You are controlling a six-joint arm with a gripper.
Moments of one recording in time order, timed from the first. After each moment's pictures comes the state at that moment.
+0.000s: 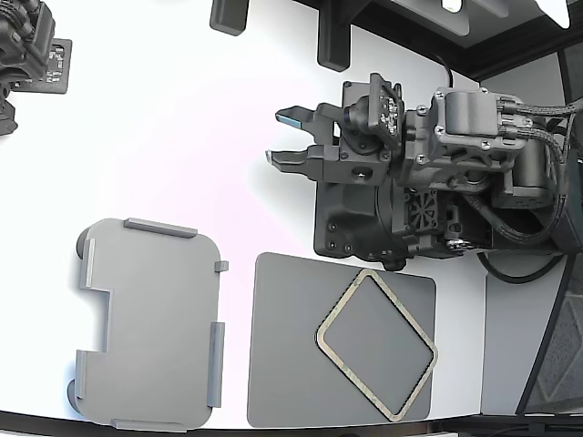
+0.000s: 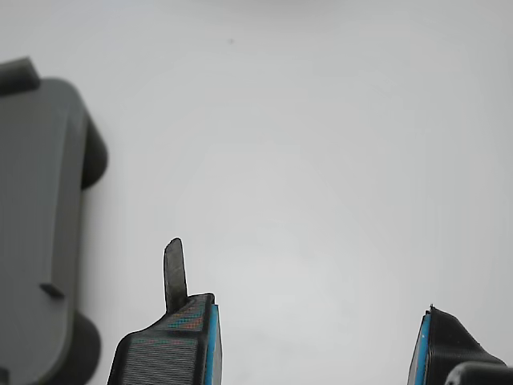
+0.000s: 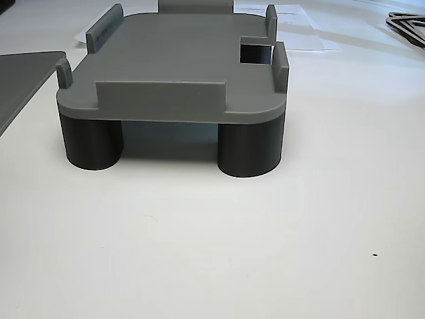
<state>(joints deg) -1.3 168.0 152.4 55.9 3.3 5.4</state>
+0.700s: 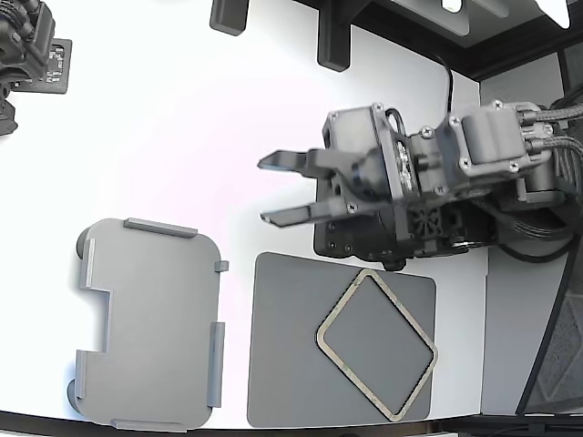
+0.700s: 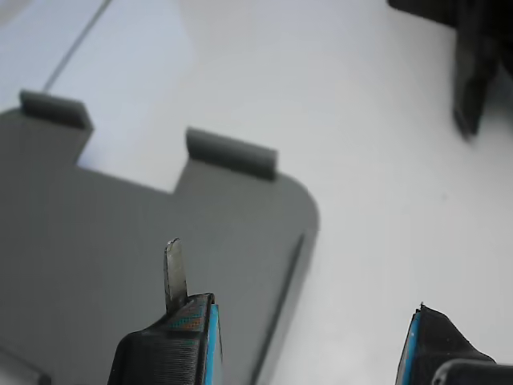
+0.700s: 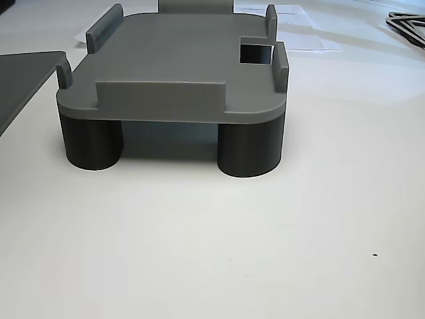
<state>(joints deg) 10.9 153.8 140.0 50.4 -3.9 -6.2</state>
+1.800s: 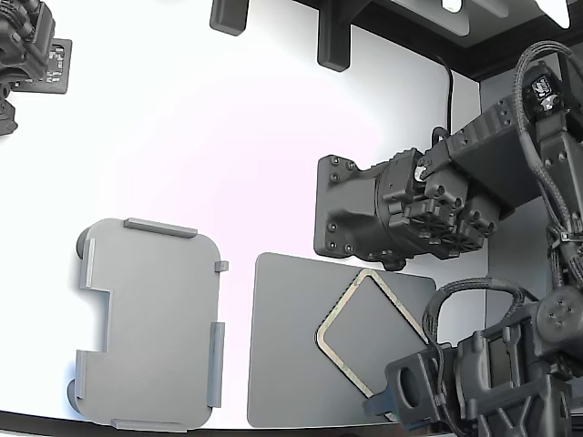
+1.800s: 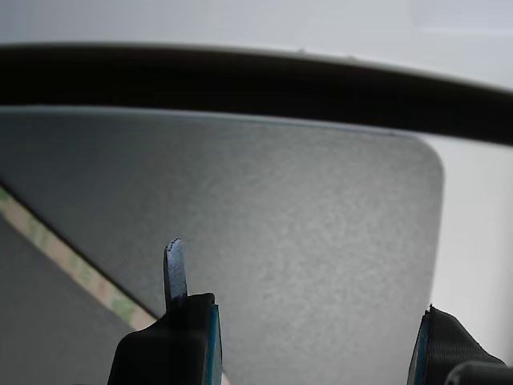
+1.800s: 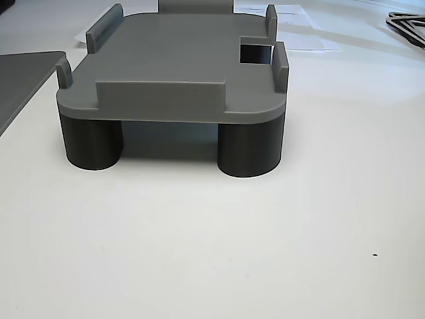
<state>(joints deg) 72.7 113.1 105.5 82.6 1.7 -23.7</state>
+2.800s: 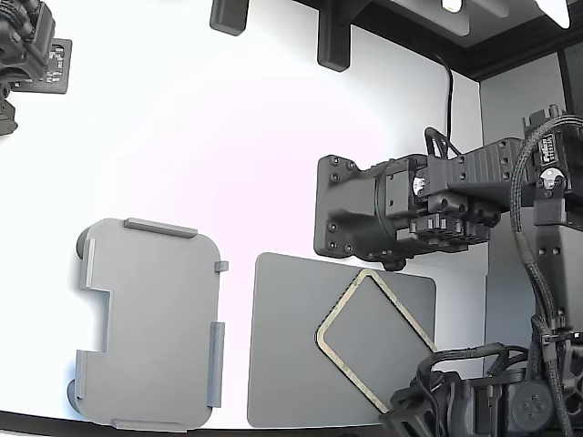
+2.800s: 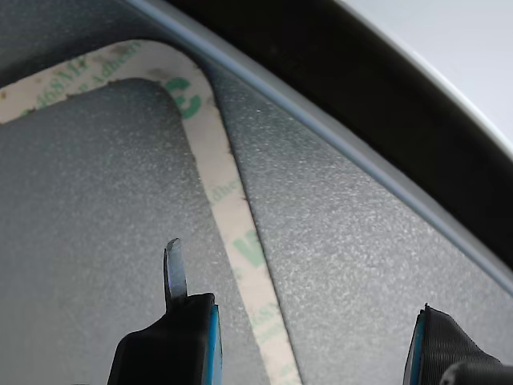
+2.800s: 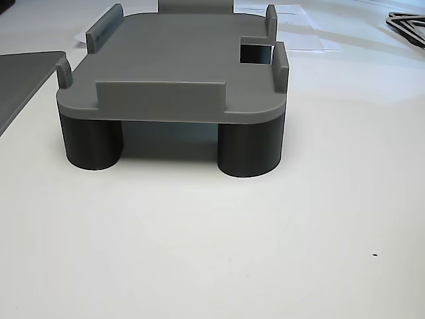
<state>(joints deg) 88.9 93.3 100.8 82.1 -2.1 -36.8</state>
